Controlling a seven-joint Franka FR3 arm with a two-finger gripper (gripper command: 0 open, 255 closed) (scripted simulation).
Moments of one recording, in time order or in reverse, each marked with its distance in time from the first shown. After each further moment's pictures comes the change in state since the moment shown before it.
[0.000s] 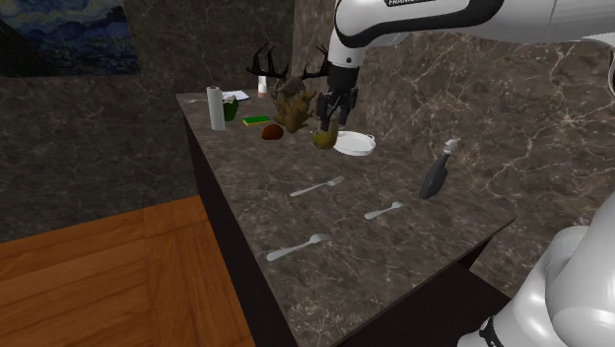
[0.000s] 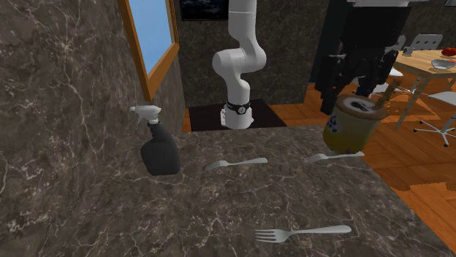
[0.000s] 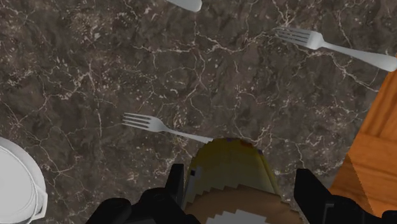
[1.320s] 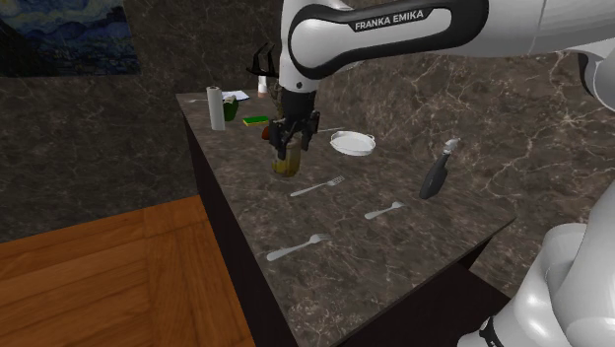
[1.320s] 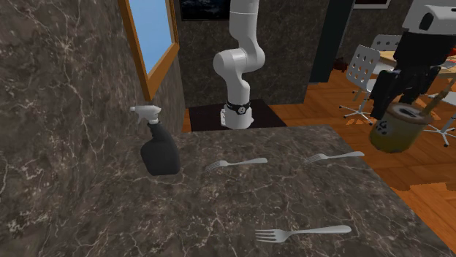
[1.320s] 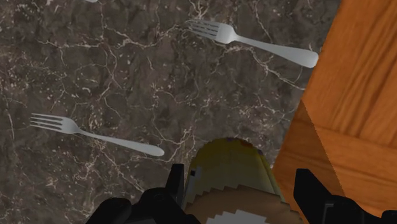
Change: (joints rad) arm 0.137 0.051 0.124 -0.038 -0.013 0.087 0.266
